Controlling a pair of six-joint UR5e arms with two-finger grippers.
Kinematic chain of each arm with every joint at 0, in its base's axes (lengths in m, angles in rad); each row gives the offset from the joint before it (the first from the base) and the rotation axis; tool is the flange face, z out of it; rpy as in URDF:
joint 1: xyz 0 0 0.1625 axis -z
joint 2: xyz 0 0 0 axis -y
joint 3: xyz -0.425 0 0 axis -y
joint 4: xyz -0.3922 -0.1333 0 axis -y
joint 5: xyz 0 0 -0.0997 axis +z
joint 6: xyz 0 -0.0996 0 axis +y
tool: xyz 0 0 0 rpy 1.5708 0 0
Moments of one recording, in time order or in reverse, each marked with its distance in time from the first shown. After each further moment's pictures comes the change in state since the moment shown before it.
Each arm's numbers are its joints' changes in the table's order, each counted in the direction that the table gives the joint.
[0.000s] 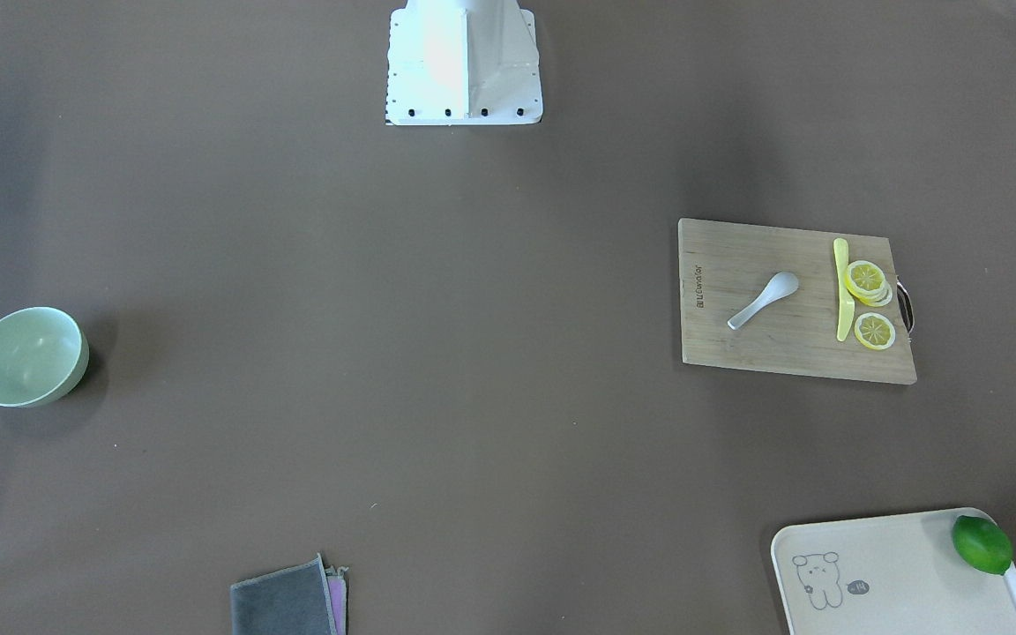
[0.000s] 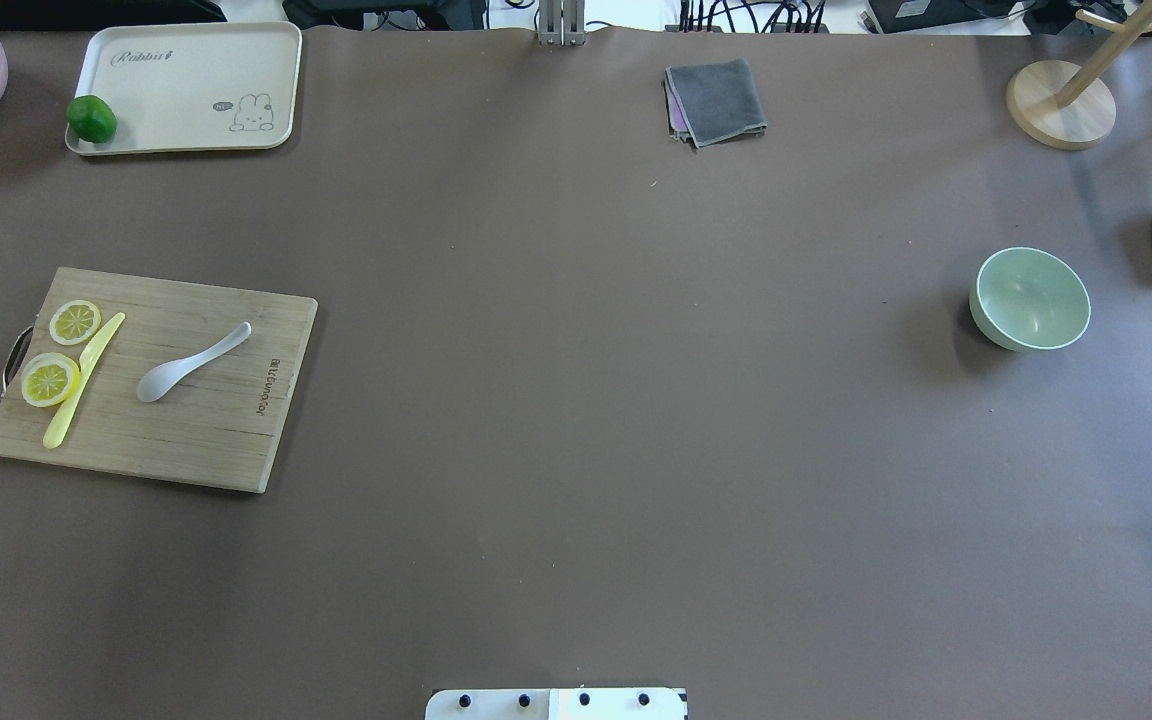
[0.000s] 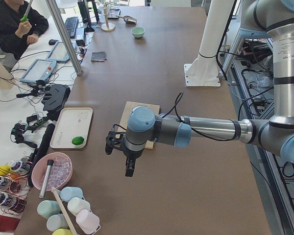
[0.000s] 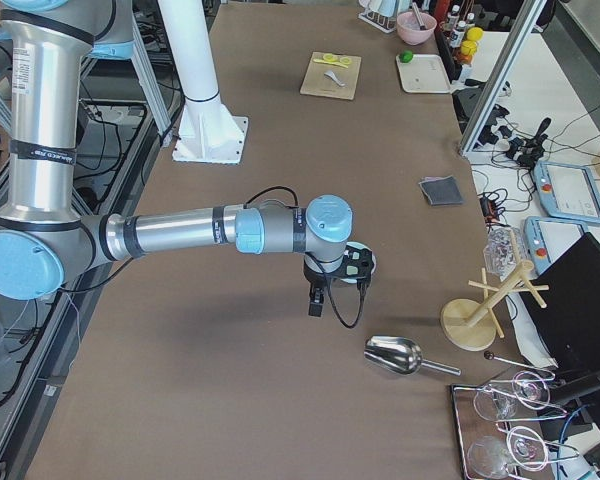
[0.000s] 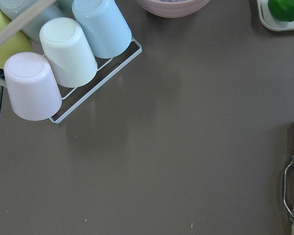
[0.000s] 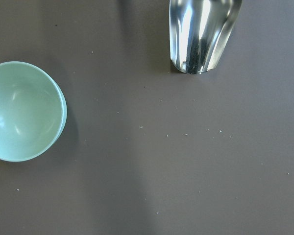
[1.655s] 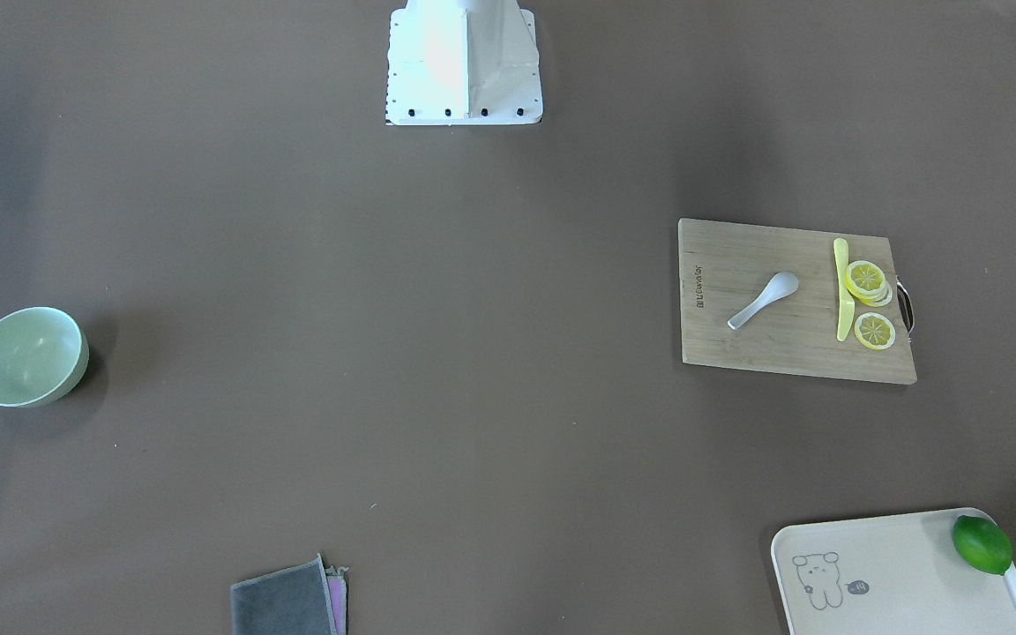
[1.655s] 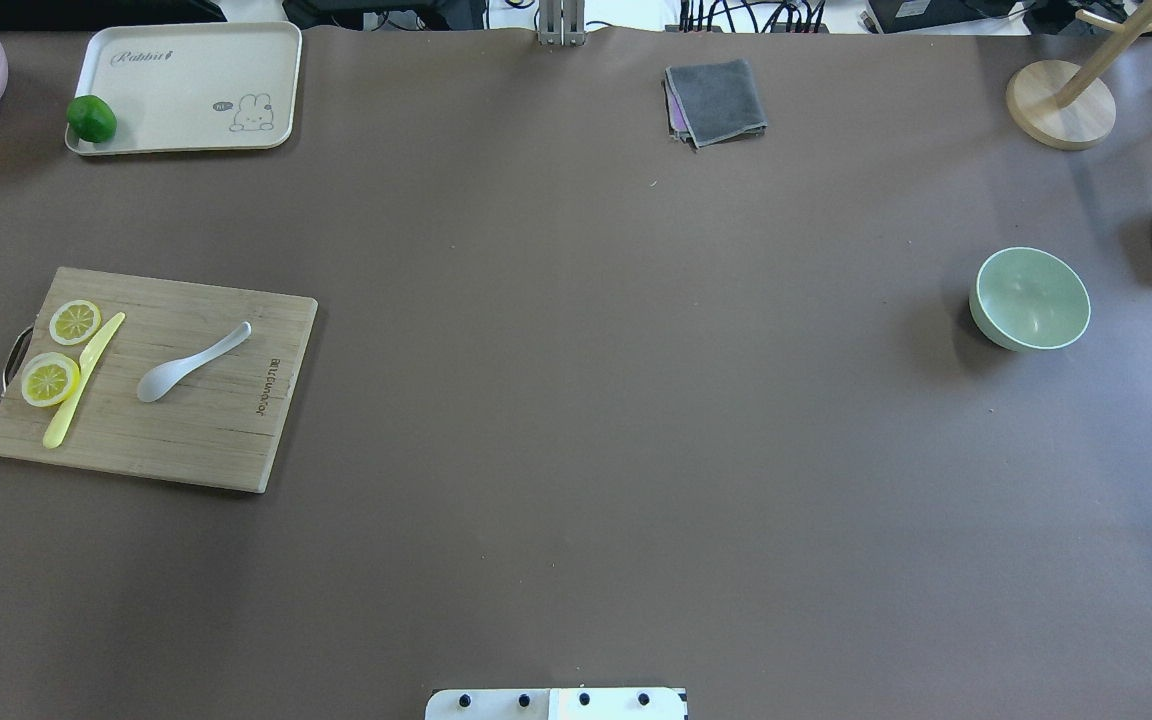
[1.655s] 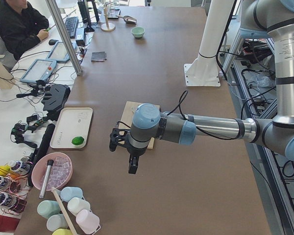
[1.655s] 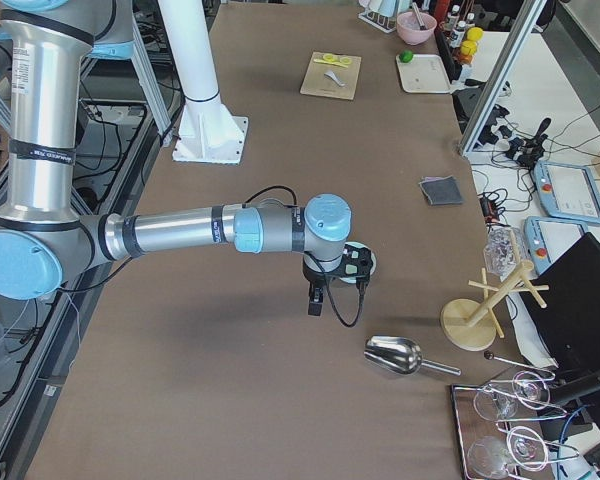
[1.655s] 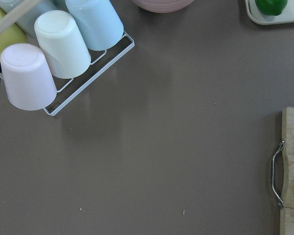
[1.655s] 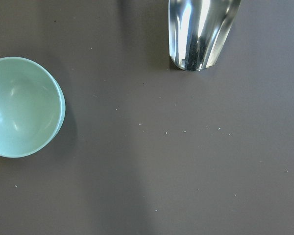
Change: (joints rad) left arm -0.002 0.020 -0.033 -0.002 0.007 0.003; right arm 0.001 -0.002 0.006 0.002 0.000 -0.002
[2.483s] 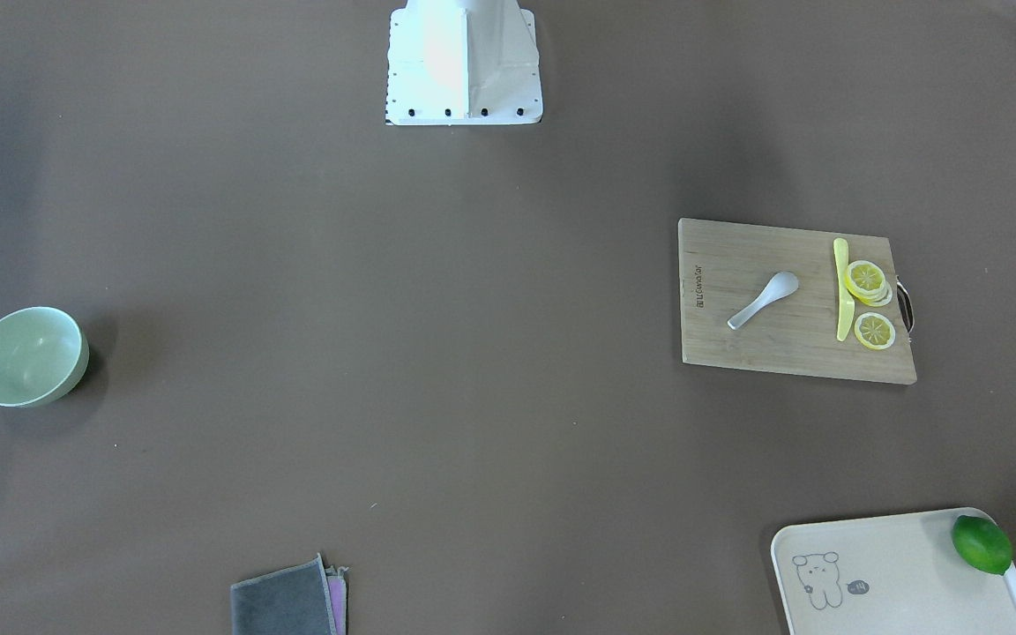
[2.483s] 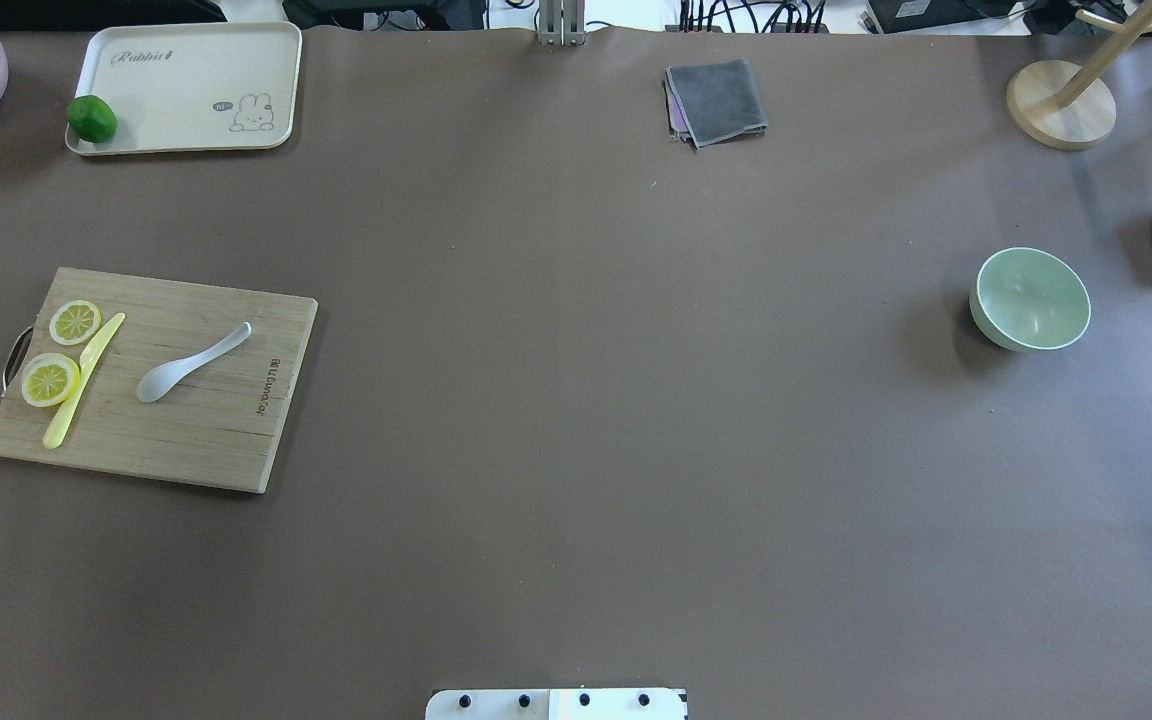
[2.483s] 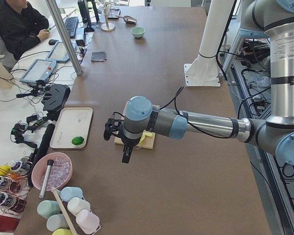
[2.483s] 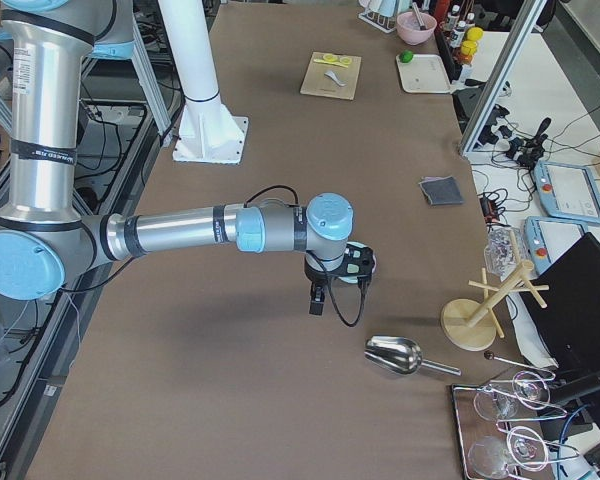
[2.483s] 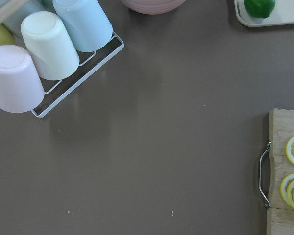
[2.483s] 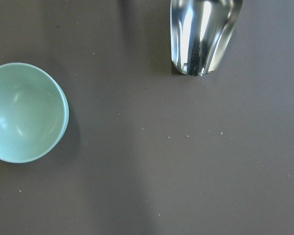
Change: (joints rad) left arm -0.087 -0.084 -0.001 -0.015 0.047 0.009; right arm 0.002 0.026 -0.001 0.000 0.001 -0.008
